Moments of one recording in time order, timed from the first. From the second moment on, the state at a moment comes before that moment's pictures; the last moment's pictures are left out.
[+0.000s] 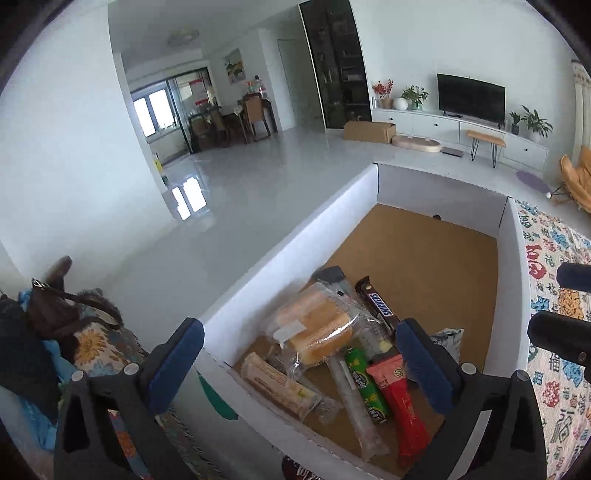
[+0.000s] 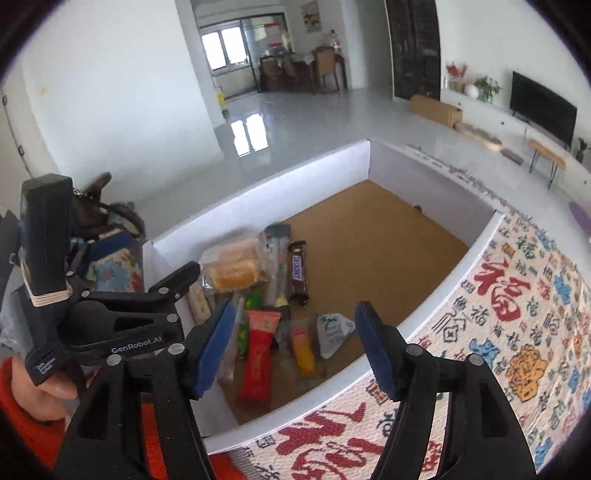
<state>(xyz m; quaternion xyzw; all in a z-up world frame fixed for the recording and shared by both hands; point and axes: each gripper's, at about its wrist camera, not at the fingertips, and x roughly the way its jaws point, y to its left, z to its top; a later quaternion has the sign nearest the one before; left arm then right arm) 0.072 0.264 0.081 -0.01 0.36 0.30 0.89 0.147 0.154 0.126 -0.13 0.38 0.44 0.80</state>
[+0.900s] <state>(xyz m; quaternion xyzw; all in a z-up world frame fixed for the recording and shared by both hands) 0.058 0.258 0.087 -0.08 0.39 0.22 0.89 0.152 0.156 0.129 -0.17 0.38 0.40 0.82</state>
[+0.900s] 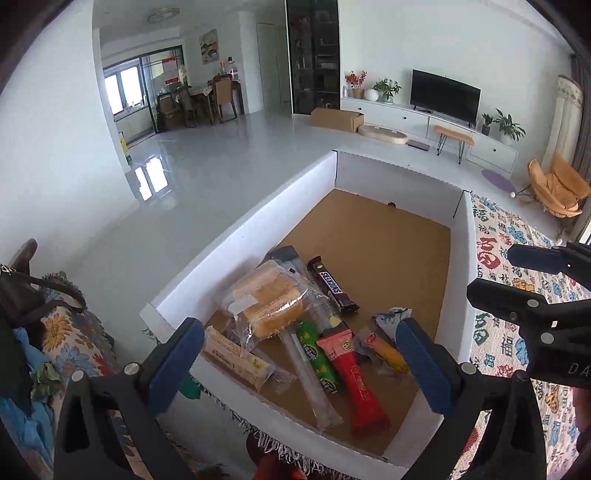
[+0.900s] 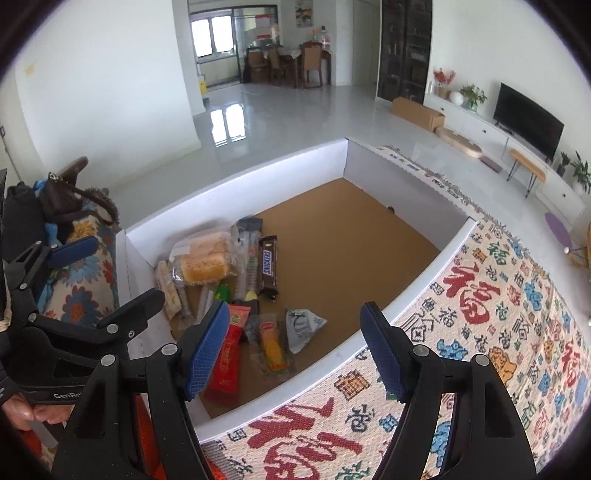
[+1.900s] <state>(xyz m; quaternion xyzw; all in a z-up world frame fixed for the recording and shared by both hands) 0.054 0.292 0.090 -0.15 0.41 0.23 0.87 0.164 0.169 0.132 -0.17 0.42 0.38 0.81</state>
